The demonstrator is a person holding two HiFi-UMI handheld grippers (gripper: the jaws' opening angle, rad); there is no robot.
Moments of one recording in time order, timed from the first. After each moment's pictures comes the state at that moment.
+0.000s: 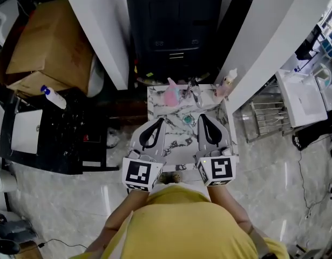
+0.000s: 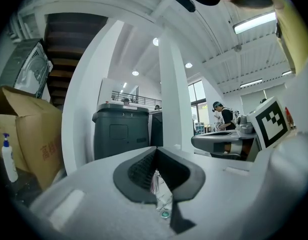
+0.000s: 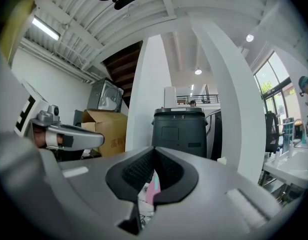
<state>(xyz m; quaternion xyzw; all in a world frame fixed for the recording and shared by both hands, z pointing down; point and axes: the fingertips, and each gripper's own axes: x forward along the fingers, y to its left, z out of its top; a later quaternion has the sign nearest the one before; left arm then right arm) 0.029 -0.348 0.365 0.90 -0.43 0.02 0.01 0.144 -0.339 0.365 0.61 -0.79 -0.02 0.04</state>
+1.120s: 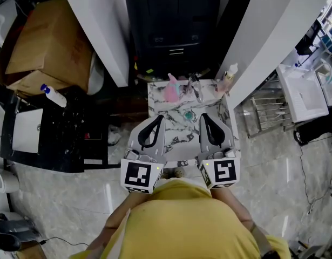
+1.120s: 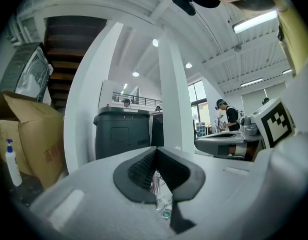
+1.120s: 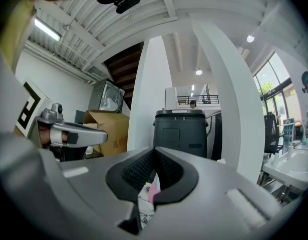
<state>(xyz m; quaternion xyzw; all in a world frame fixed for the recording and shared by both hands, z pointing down) 0.023 -0.340 0.344 0.90 -0.44 0.01 0.00 0.138 -0.320 0.355 0.61 -0.79 -0.01 0.06</state>
